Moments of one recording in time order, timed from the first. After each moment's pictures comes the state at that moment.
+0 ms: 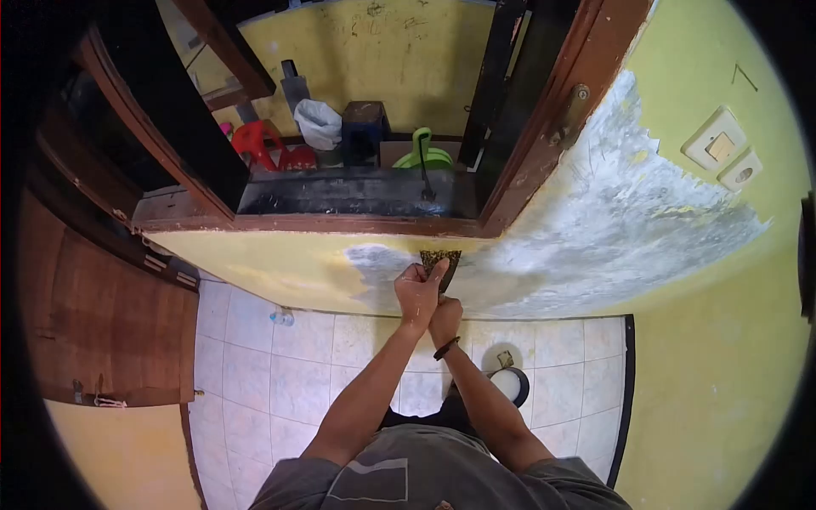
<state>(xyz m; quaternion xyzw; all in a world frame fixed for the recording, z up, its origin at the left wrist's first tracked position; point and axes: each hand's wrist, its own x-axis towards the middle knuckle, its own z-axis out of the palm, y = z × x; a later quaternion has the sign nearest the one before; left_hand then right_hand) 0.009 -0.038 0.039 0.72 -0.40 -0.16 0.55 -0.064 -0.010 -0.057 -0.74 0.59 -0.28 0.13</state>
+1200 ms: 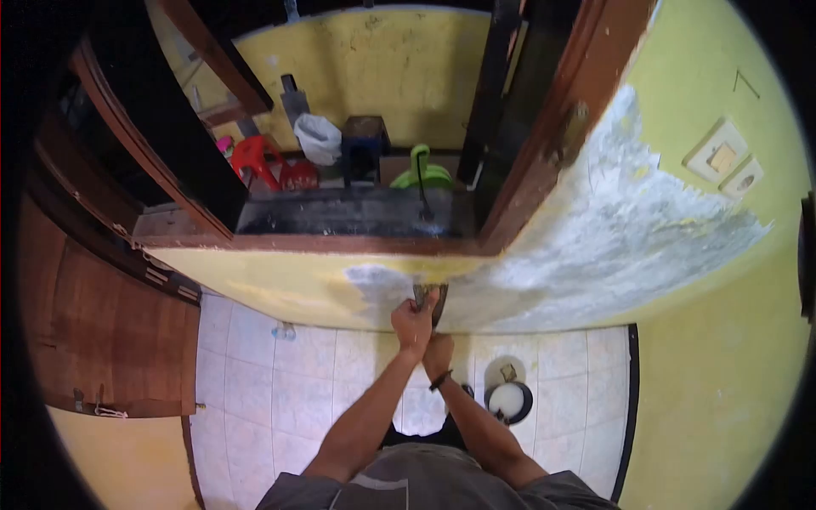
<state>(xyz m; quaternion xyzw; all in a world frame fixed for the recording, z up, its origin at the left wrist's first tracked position) 0.023 -0.067 0.030 0.70 -0.35 -0.25 0.57 -0.043 -0.010 -0.057 -0.59 0.67 -0.36 0.29</state>
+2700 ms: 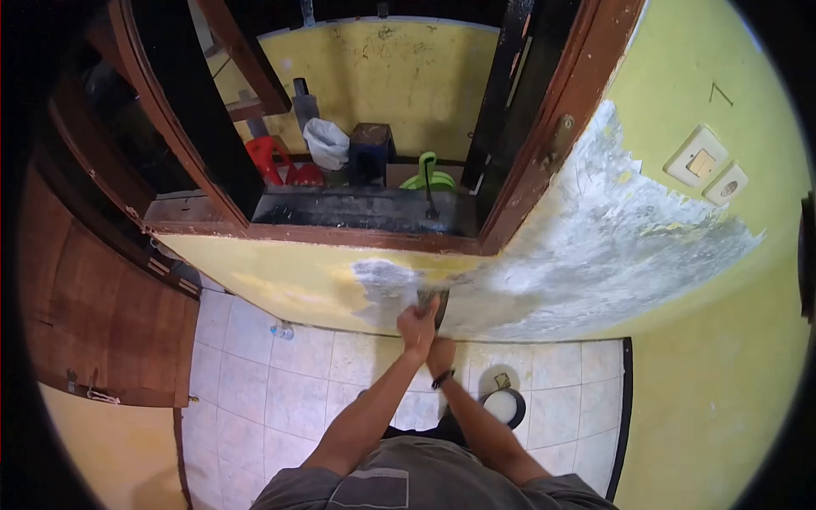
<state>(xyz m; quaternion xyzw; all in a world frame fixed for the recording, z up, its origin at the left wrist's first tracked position) 0.006 -0.028 0.002 0.73 -0.35 -0.21 0.54 -0.066 0.005 -0.057 -0.70 0.60 -0.32 0.22</state>
